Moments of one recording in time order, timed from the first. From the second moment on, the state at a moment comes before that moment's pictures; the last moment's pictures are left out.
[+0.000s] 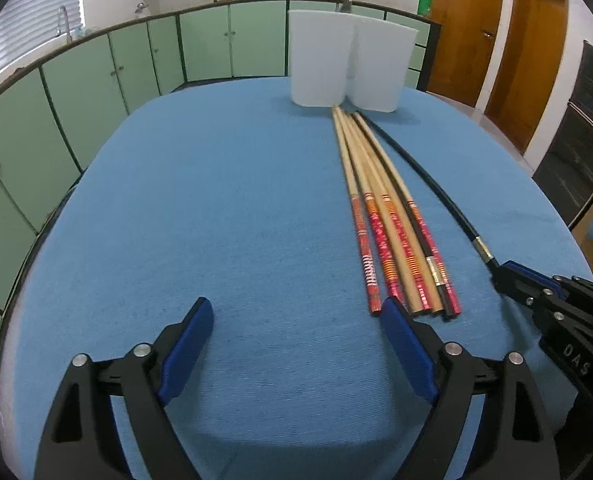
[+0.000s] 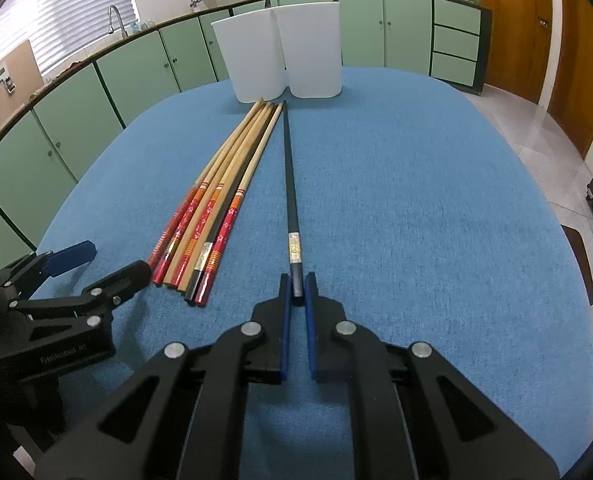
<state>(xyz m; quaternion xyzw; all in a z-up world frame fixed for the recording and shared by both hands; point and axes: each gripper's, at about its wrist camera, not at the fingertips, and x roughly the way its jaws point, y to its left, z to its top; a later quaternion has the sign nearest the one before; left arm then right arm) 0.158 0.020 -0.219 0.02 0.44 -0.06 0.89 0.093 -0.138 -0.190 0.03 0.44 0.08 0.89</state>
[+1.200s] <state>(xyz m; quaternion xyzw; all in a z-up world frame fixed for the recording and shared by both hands) 0.135 0.014 -0.126 0.02 0.34 -0.11 0.93 0.083 -0.166 -0.114 0.05 0.37 0.11 0.92</state>
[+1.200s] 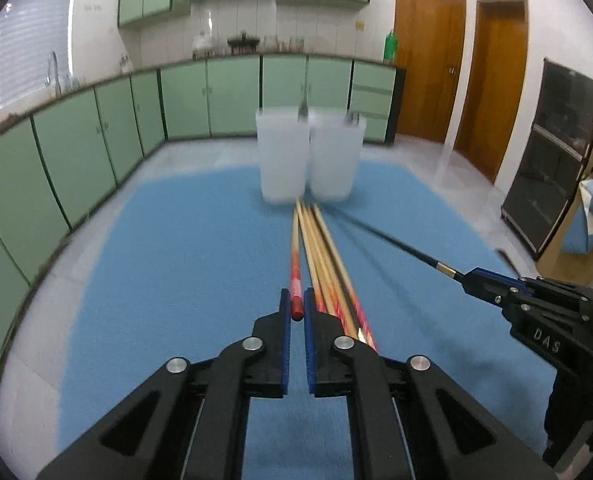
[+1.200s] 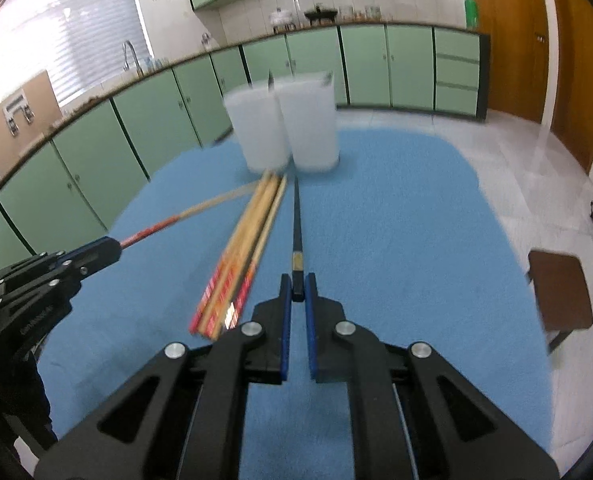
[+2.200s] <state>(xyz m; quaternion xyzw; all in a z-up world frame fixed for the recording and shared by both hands) 0.223 0.015 0.055 0.00 0.16 -0.17 0.97 0.204 -0.186 0.108 0.03 0.24 0.16 0.96</state>
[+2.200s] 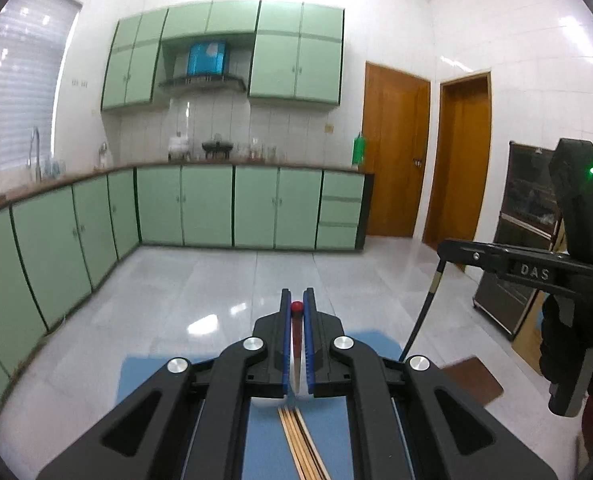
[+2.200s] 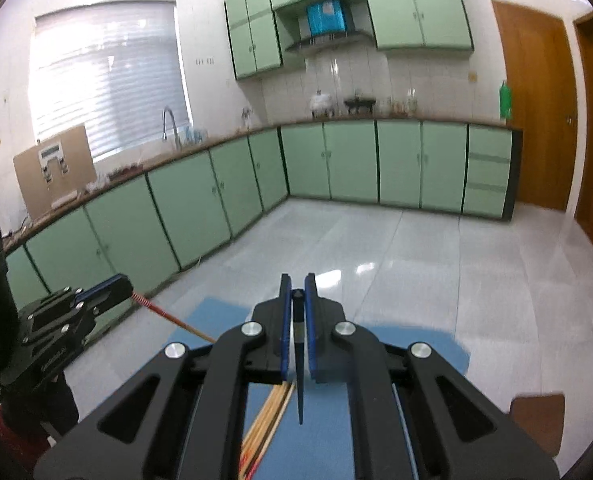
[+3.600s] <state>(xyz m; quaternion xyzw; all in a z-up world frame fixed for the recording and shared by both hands) 0.222 0.037 -0.057 -0.02 0.26 -0.09 0.96 0.175 -0.185 -0.026 0.01 0.26 0.04 0.96</state>
